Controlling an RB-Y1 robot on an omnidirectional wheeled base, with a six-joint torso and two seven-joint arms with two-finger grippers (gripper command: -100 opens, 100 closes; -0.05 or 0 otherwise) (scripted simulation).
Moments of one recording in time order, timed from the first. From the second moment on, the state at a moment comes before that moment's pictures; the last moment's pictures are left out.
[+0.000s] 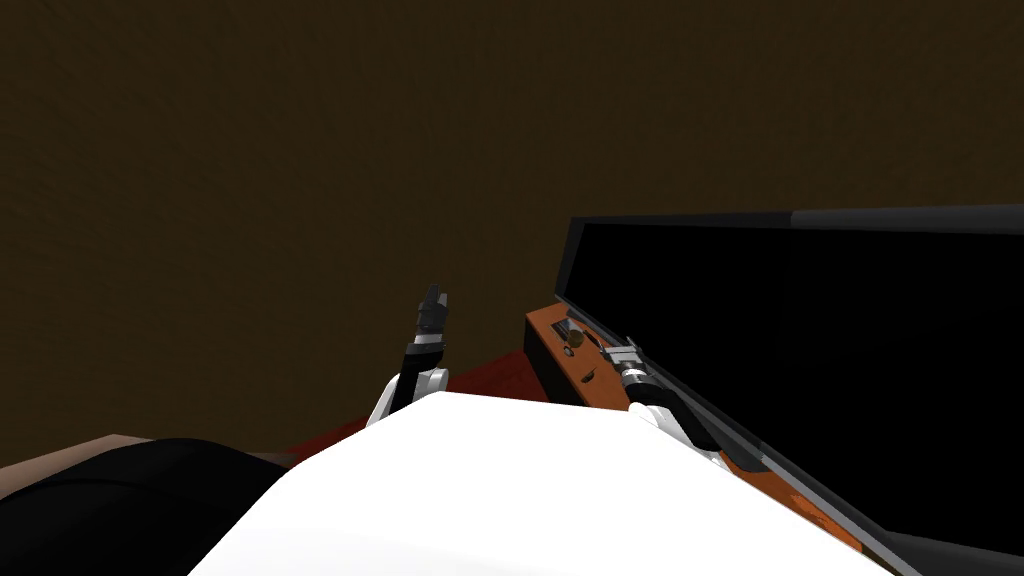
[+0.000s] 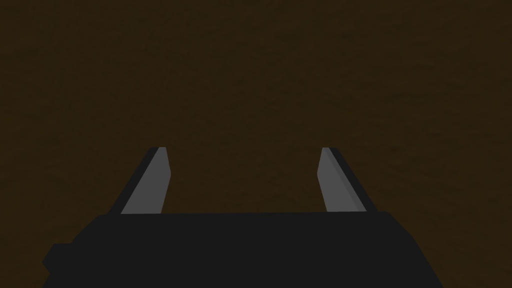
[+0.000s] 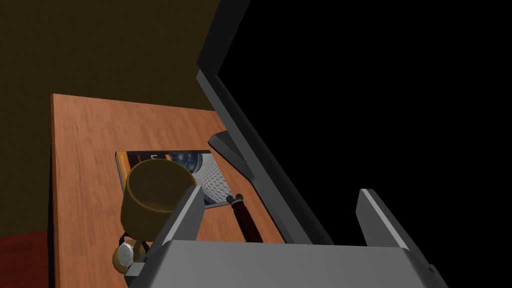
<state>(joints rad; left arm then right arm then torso) 0.46 0.01 0.05 -2.22 -0.08 -0.41 -0.06 0.49 -0.22 -0.16 -1.93 -0.56 0.06 -0.79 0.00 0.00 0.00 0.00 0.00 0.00</state>
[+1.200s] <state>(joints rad) 0.46 0.01 0.05 -2.22 -0.08 -0.41 -0.06 0.46 -0.27 -0.21 -1.69 -0.78 0.29 -1.07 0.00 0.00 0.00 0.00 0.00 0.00</state>
